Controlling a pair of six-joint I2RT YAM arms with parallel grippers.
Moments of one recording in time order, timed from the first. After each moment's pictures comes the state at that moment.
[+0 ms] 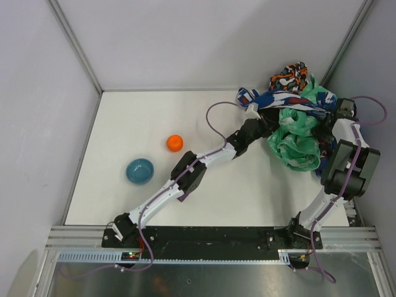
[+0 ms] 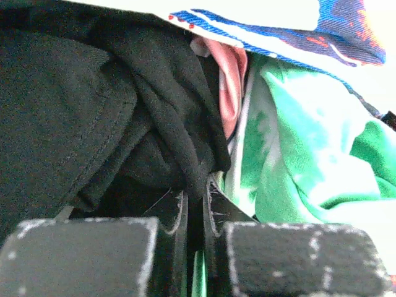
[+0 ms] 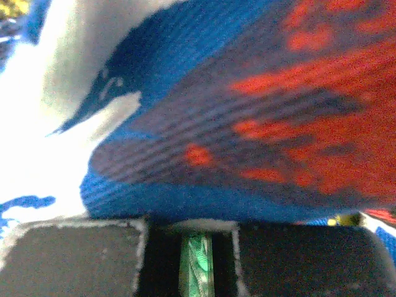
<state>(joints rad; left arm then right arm) -0.88 3.01 2.62 0.36 -0.02 -1.03 -0.39 1.81 1.35 -0.50 -0.04 0.34</state>
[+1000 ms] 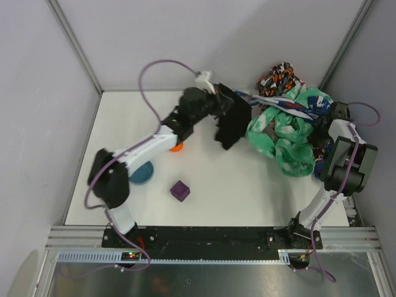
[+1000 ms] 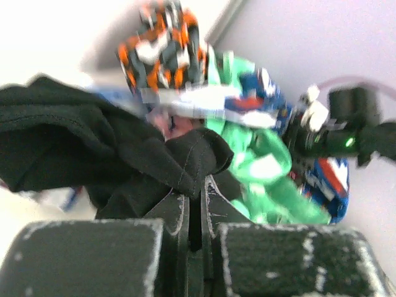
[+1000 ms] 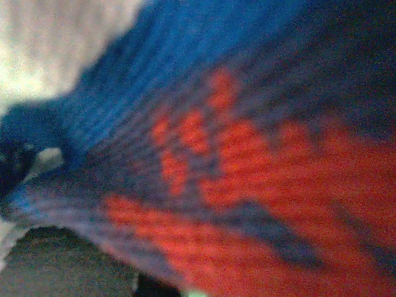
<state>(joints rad) -0.71 1.80 1.46 0.22 0.07 -0.51 -0.38 1.85 1.32 -0.54 -0.01 0.38</state>
